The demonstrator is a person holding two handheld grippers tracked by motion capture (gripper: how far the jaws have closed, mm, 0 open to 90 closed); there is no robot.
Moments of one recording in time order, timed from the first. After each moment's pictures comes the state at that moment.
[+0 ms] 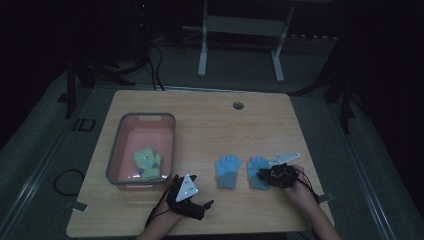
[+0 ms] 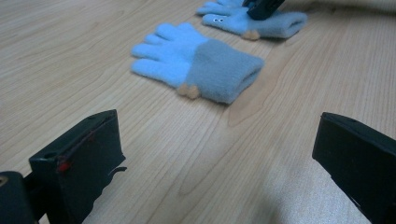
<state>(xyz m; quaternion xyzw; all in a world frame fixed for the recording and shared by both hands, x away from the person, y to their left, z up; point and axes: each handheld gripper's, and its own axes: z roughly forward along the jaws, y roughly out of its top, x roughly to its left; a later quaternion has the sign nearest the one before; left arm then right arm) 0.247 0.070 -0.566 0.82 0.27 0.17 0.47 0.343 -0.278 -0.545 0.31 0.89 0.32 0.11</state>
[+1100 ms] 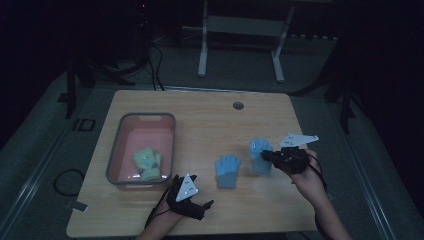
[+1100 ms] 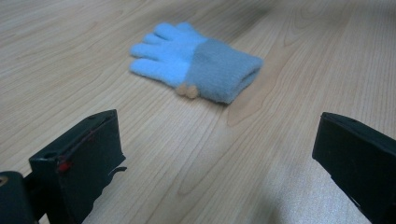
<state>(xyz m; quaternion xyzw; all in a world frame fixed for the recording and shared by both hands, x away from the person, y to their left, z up) 0.247 0.070 -0.566 0.82 0.27 0.17 0.48 0.331 -0.264 -0.437 0.31 0.85 0.38 0.15</state>
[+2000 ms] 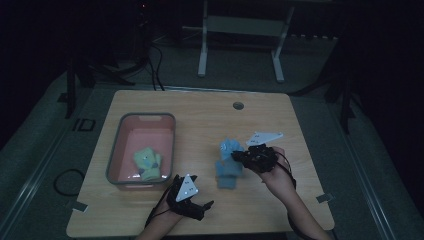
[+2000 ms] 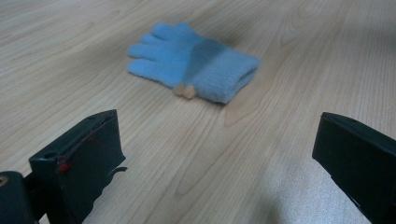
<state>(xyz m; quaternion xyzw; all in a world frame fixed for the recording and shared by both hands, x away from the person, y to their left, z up) 0.247 0.070 -0.566 0.82 0.27 0.17 0.47 0.331 -0.181 -0.441 0.29 0.87 0.39 0.12</state>
